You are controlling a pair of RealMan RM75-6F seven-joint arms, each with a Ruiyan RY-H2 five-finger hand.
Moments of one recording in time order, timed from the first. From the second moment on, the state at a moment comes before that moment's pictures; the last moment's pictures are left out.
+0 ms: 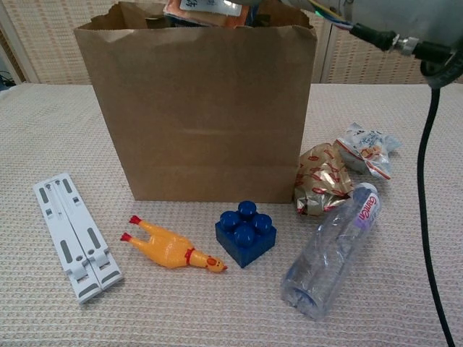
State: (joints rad) left arm -0.12 -1.12 -0.05 -1.61 1.46 1.44 0.09; right arm 1.18 -1.42 0.25 -1.72 -1.06 1.10 -1.95
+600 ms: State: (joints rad) left arm -0.12 -1.12 -0.05 -1.62 1.46 1.45 0.10; right arm 1.13 -1.32 0.22 -1.87 -1.11 1.26 -1.82
